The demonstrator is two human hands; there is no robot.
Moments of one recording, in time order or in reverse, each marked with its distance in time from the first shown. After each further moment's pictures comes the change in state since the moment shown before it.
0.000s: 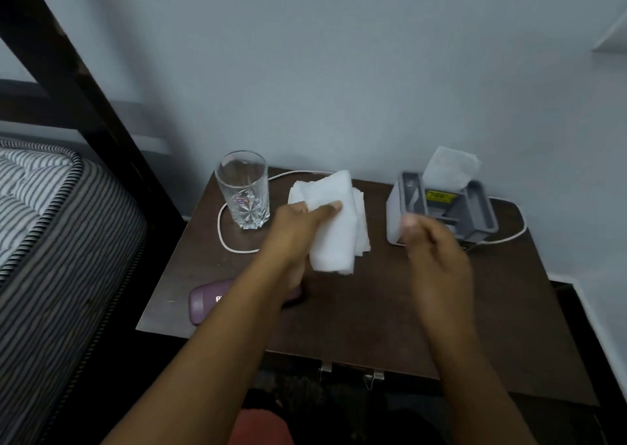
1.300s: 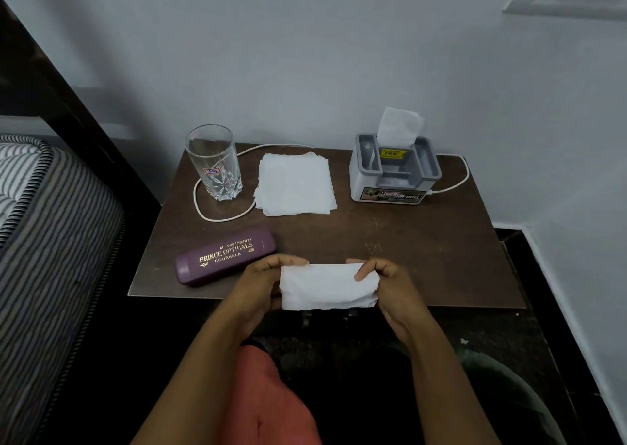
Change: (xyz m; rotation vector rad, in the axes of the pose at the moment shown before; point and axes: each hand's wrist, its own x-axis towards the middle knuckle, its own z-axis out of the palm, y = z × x) left_hand -0.050 -0.101 -0.049 0.175 -0.188 -0.166; right_hand -0.053 0.087 -0.027 0.236 -0.311 0.475
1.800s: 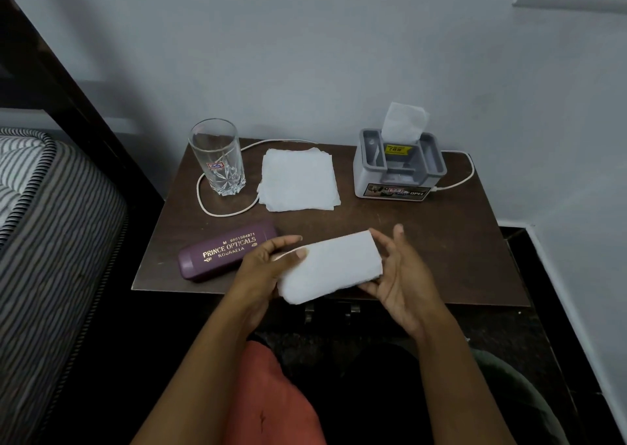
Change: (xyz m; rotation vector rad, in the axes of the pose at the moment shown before) left_hand -0.002 0.007 0.007 -0.167 0.081 0.104; right_hand -0.011 -0.031 0.006 0.465 -0.046 0.142
